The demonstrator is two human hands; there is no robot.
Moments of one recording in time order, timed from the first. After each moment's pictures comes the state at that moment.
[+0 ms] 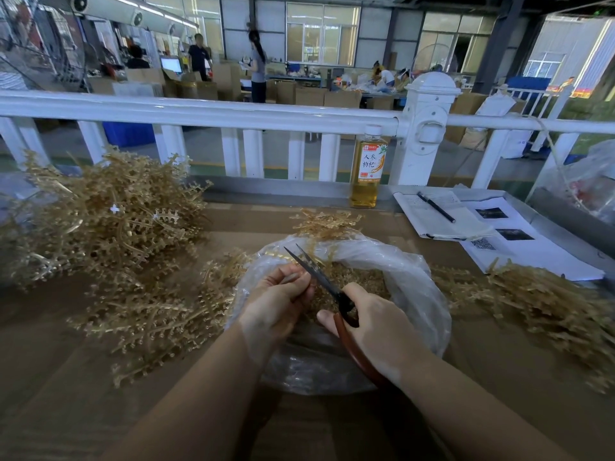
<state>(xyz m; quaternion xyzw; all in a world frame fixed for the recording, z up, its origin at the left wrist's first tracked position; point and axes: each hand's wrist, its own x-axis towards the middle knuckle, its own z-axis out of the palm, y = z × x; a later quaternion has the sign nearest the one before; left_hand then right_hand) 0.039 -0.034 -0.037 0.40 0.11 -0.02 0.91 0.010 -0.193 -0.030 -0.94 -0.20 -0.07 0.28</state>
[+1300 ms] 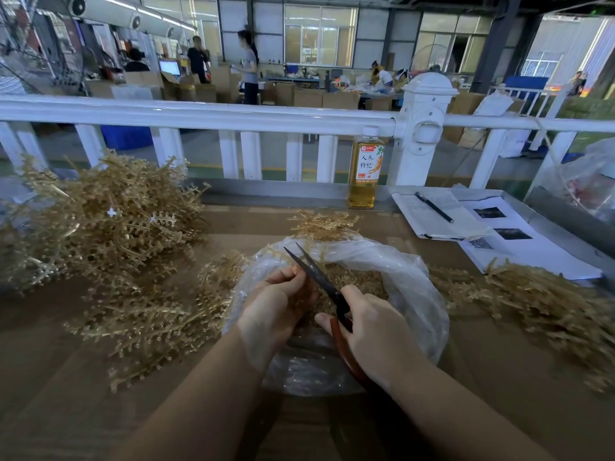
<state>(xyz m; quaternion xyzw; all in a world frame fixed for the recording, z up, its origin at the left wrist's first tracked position) 0.033 -0.038 -0.031 0.43 0.12 -0.04 0.90 0.010 -0.192 -0.042 -0.94 -0.21 -0.15 0.23</state>
